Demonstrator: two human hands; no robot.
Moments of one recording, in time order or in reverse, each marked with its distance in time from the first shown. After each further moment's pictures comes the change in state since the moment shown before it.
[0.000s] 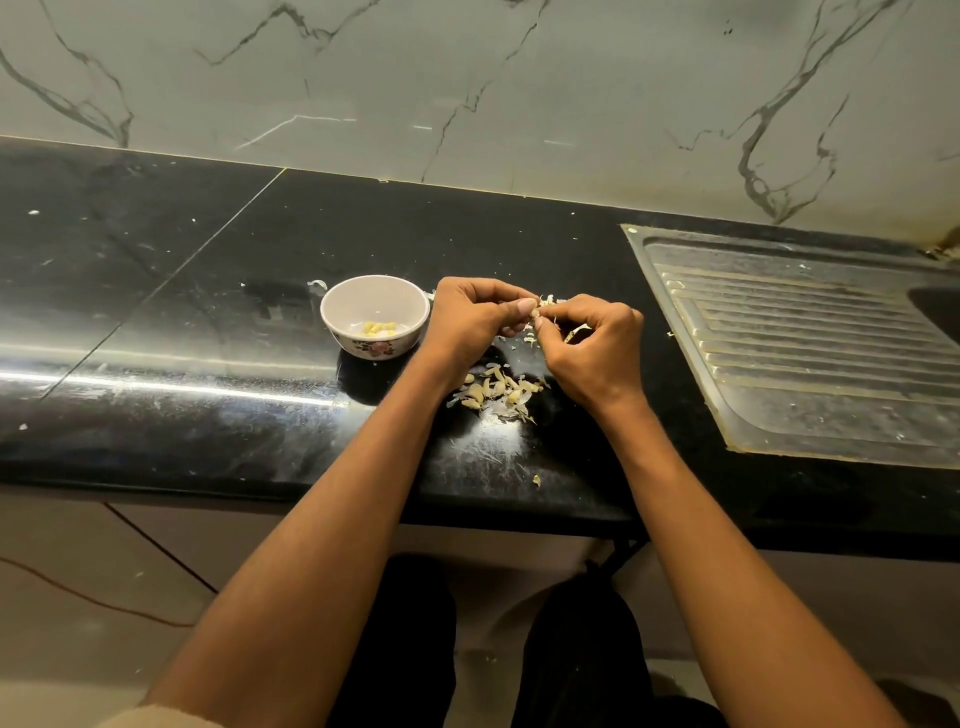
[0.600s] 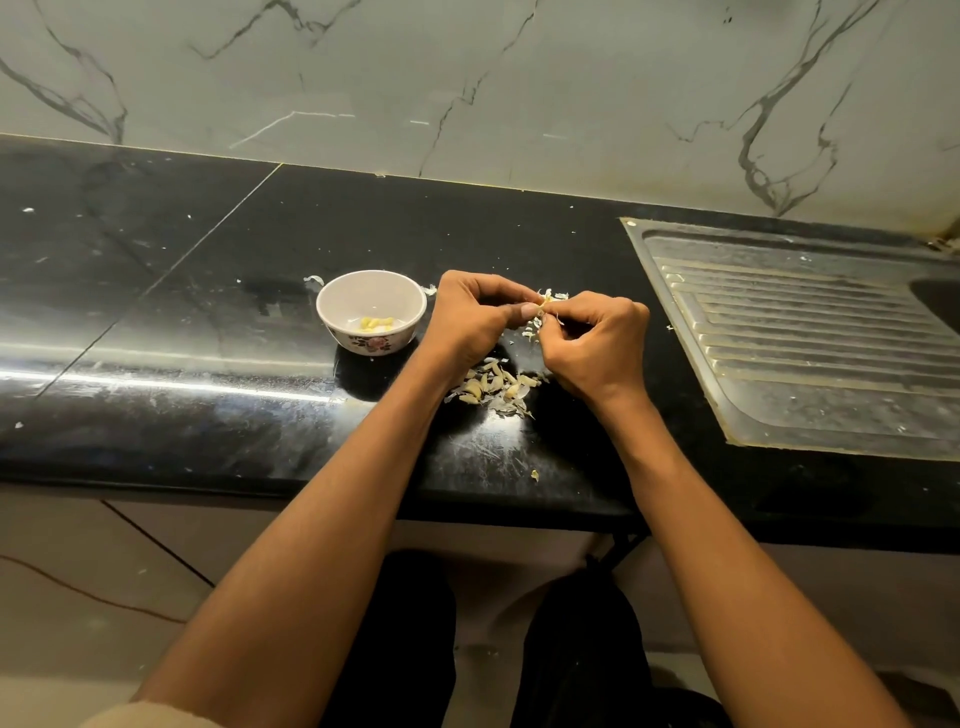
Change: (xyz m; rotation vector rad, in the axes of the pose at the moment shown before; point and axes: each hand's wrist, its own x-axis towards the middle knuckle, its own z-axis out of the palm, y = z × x) left_hand -0.001 -0.001 0.003 0.055 -0.030 0.096; right_hand -0.002 -0.002 -0.004 -0.071 0.044 -0.051
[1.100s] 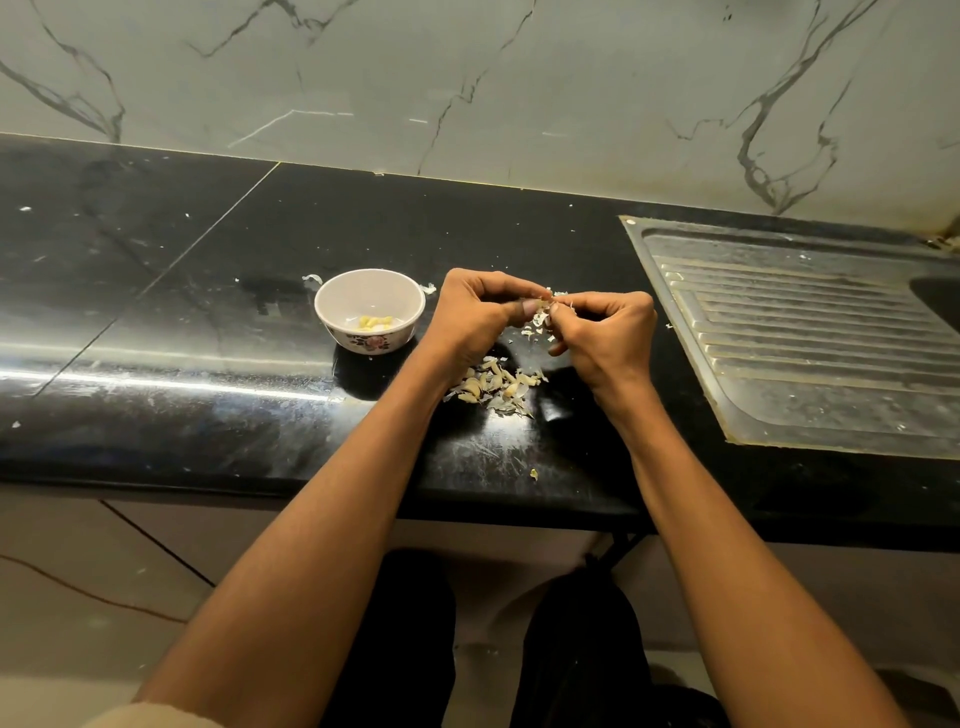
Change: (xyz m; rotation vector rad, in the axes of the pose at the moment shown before) left_hand 0.002 0.000 0.003 -0.009 -0.028 0.019; right_hand 0.006 -0.005 -0.002 0.280 0.012 0.393
